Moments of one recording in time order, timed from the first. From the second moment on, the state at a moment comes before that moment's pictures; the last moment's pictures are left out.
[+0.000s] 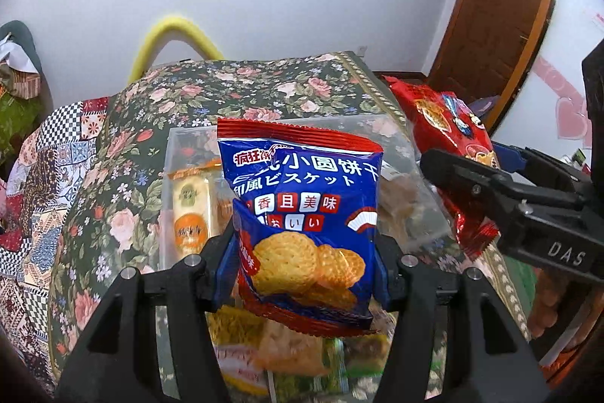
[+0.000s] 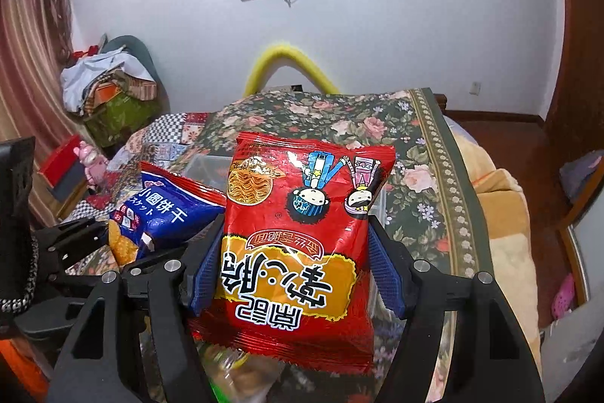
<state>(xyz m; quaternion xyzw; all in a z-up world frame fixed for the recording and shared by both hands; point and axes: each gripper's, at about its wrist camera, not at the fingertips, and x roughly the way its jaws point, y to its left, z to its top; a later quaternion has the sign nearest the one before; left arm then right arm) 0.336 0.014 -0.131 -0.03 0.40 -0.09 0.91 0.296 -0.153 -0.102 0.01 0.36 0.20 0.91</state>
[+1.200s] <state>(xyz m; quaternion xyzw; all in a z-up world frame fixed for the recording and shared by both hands) 0.371 0.026 -0.128 -0.05 0.40 -0.07 0.91 0.332 -0.160 -0.112 -0.01 0.40 0.21 0.89</state>
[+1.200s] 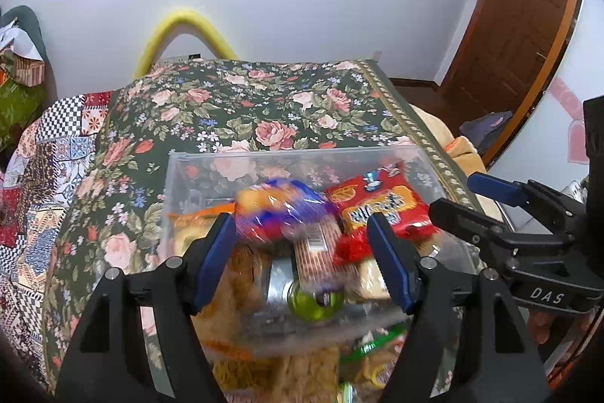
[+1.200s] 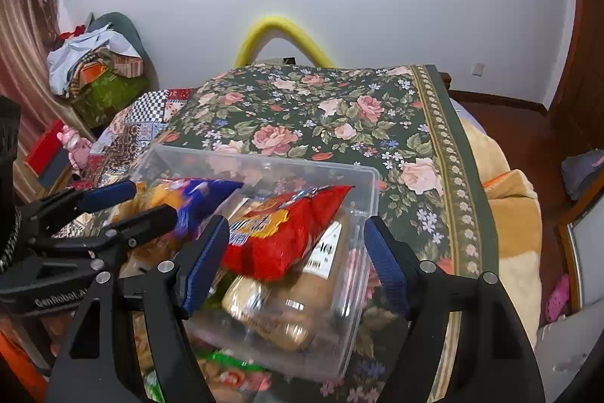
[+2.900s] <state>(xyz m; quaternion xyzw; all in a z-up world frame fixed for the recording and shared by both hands) 0.277 0.021 -0.201 -0.03 0.47 -0.06 0.88 0.236 -0.150 -0.190 0.01 0.48 0.26 0.84</state>
